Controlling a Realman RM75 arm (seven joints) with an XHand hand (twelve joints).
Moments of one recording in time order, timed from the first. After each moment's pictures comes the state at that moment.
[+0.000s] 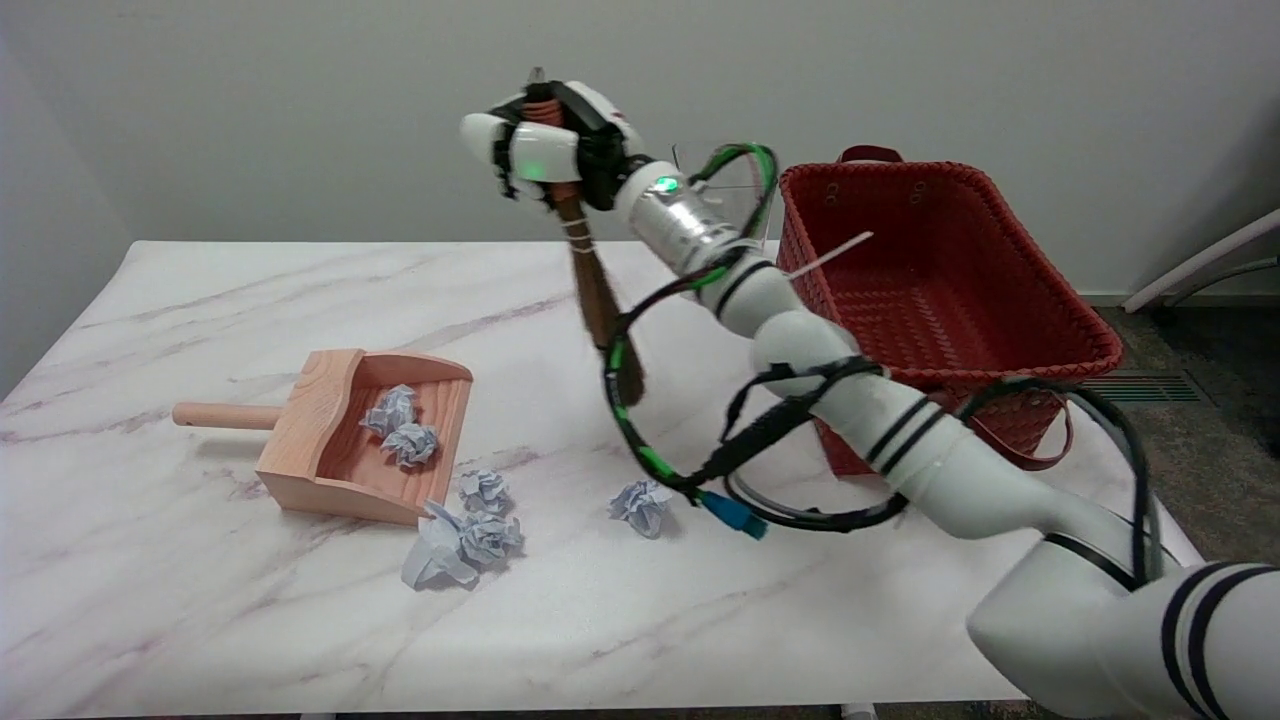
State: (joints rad) arm 0.65 -1.35 -2.05 1.22 1.15 0.09 0.78
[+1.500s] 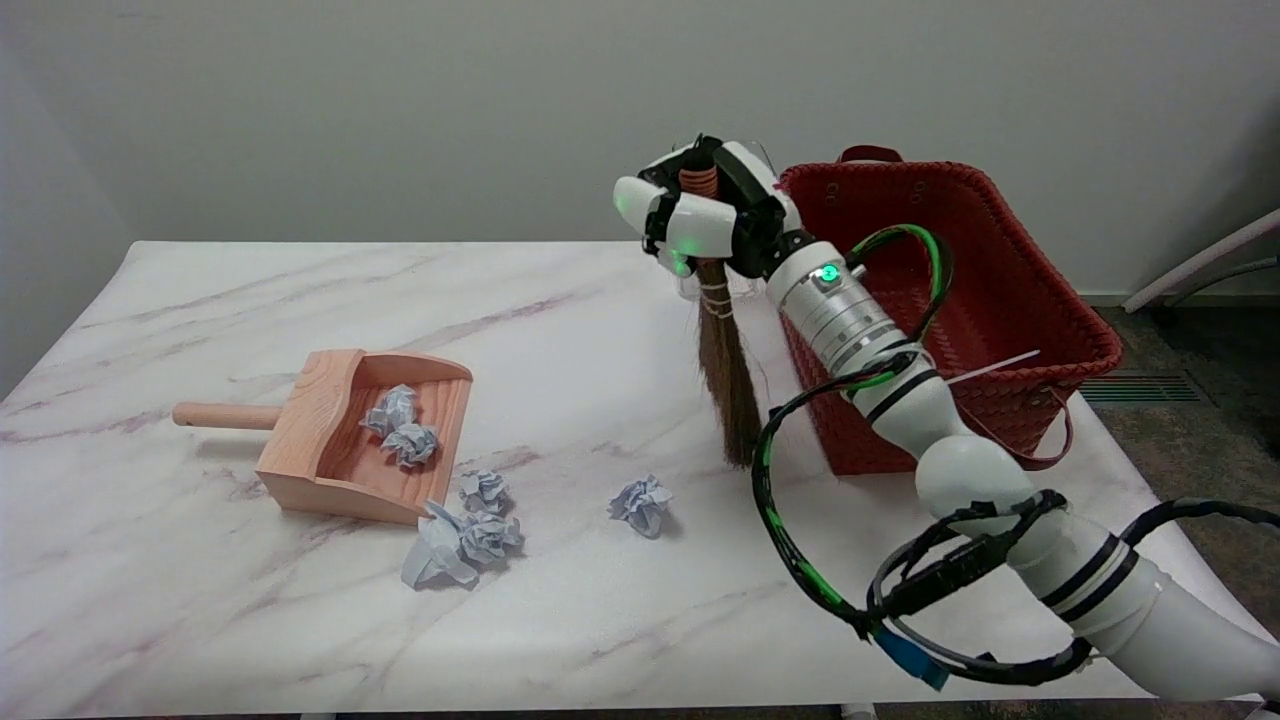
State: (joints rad) arm 0.17 -1.10 -1.87 1.68 1.27 0.21 0.64
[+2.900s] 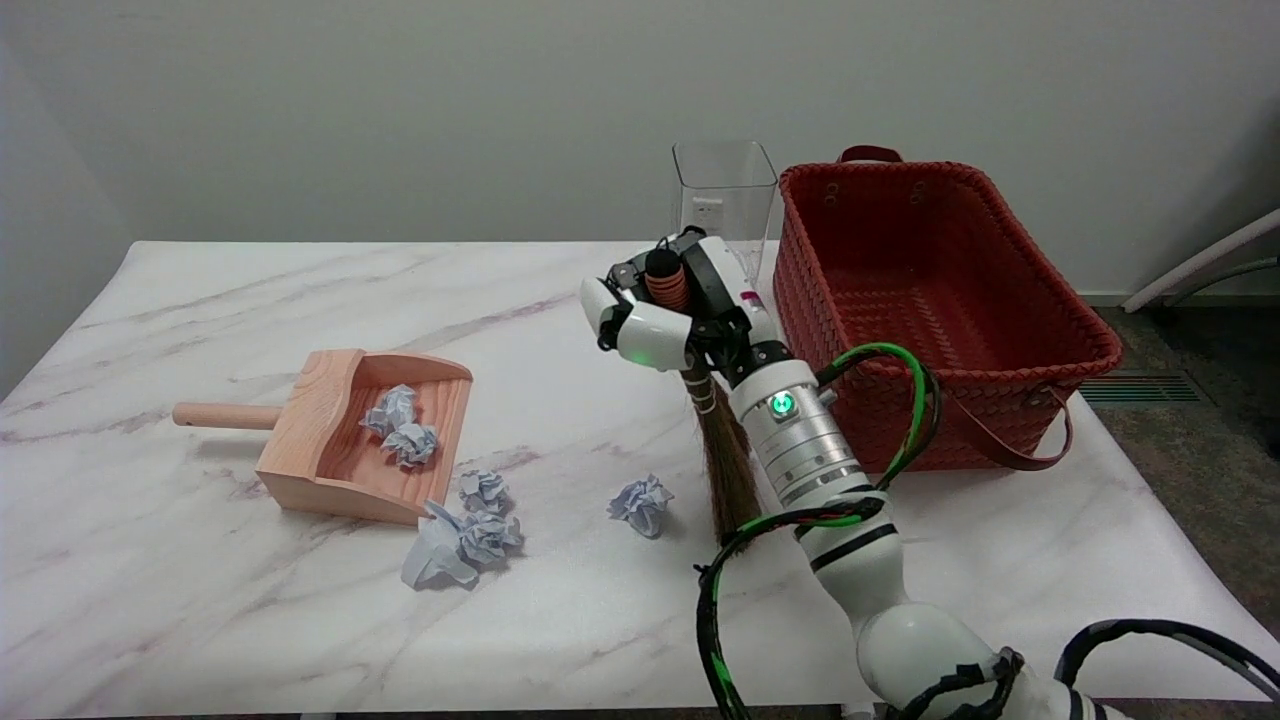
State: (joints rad) arm -0.02 -1.24 -2.15 1.81 1.39 0.66 0.10
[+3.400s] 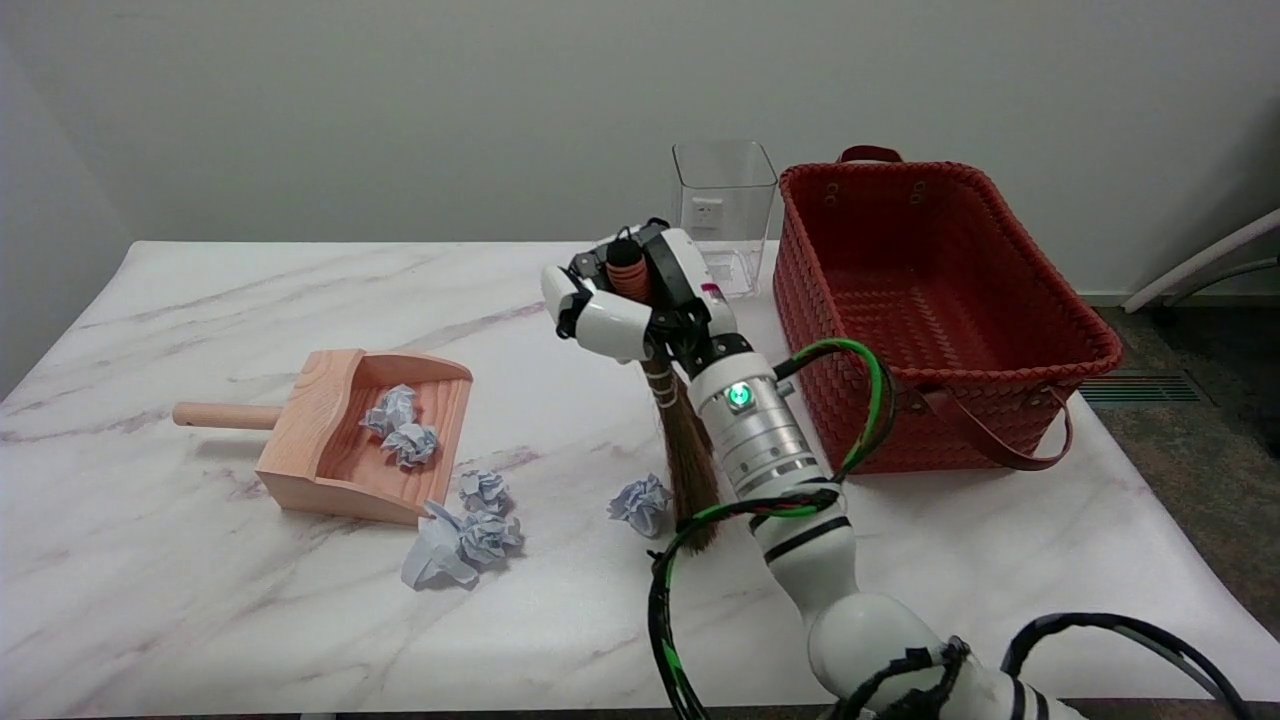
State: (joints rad) arm 0.04 -1.33 -2.20 1.76 1.42 0.67 0.06
